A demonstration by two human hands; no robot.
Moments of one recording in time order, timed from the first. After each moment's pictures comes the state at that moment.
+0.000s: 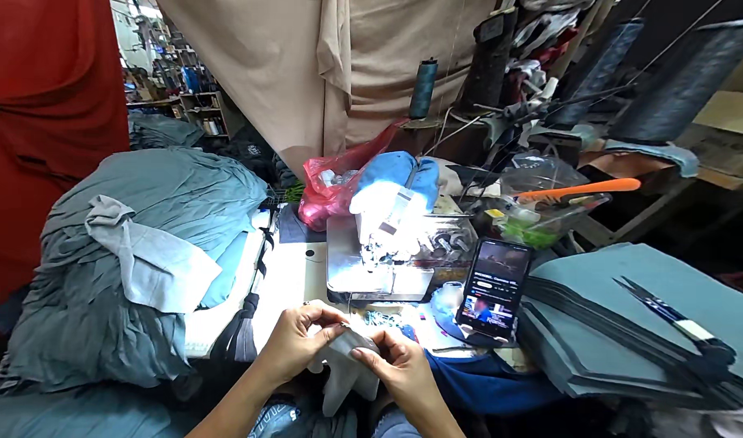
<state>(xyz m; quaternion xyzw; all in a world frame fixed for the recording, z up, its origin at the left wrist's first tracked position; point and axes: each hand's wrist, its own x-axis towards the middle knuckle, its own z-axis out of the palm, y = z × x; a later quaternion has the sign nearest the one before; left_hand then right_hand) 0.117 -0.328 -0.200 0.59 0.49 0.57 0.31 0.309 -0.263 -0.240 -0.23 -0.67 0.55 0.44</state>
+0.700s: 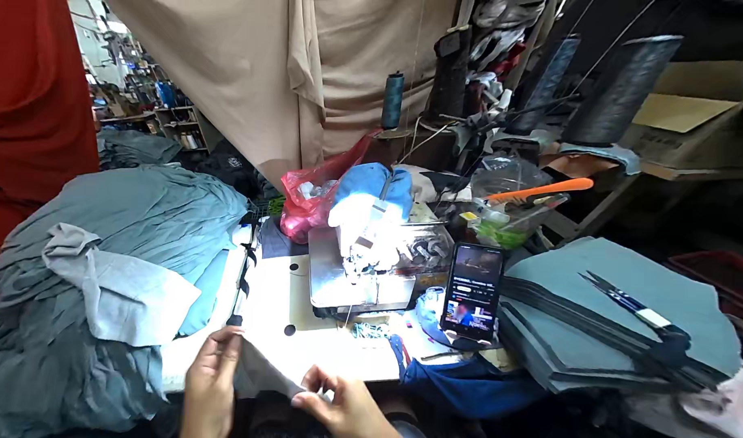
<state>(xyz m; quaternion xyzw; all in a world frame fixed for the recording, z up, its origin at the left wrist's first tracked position) 0.081 -0.367 -0.228 0.38 0.58 0.71 0.13 0.275 -0.282 -0.243 -0.16 -0.77 0.53 0.31</state>
